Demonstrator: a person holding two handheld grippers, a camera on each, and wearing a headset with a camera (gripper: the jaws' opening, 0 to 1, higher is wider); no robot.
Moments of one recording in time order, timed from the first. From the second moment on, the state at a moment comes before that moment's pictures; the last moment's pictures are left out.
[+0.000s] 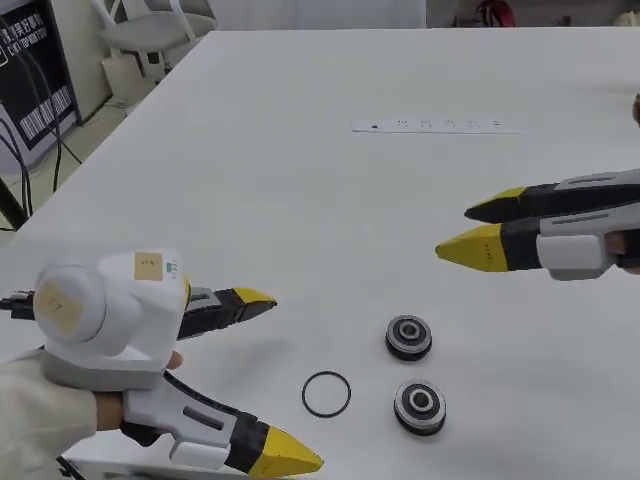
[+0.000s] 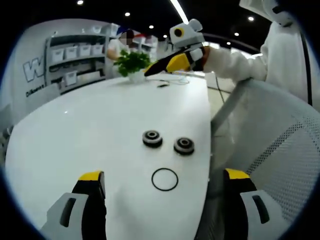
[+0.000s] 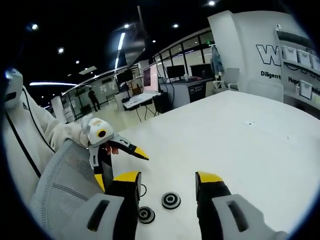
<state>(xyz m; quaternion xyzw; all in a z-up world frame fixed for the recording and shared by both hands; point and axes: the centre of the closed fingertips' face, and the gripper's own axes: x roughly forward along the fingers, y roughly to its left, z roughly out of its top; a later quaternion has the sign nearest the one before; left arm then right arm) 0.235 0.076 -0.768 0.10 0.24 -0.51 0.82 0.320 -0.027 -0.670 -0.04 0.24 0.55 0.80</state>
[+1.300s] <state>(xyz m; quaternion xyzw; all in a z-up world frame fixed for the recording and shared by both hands) 0.250 0.033 -0.663 0.11 0.15 -0.56 0.81 0.287 -0.068 -0.703 0.01 0.25 0.54 0.80</state>
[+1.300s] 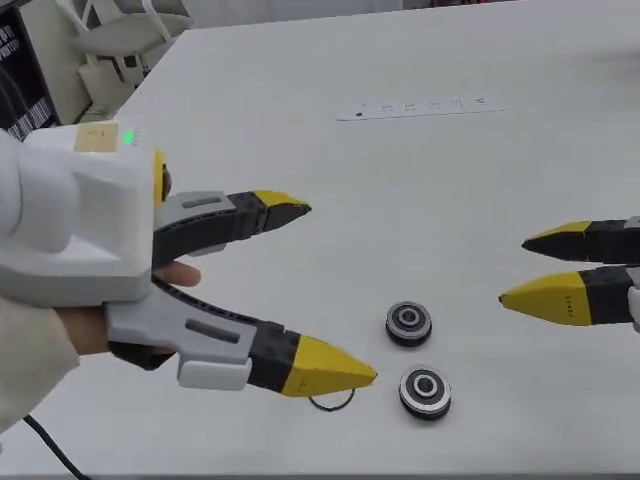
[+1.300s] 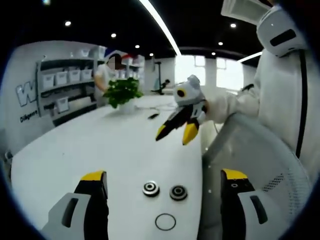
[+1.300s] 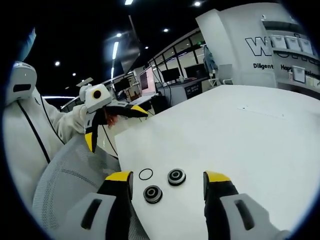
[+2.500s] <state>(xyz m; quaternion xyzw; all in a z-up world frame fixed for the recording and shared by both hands) 0.250 -0.006 -0.680 0.10 0.14 -0.58 0.80 0.250 -0.028 -0.730 -0.01 0.26 0.60 0.76</state>
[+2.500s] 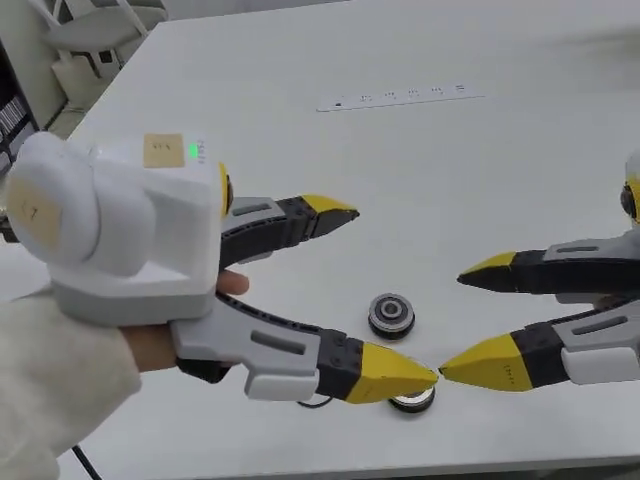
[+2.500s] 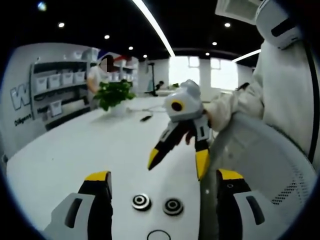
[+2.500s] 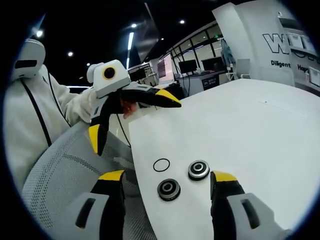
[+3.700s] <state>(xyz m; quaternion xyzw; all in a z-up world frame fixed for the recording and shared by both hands) 0.243 -0.016 -0.745 0.12 0.20 -0.58 0.78 0.237 -0.021 -0.773 -0.04 0.31 0.62 0.72</state>
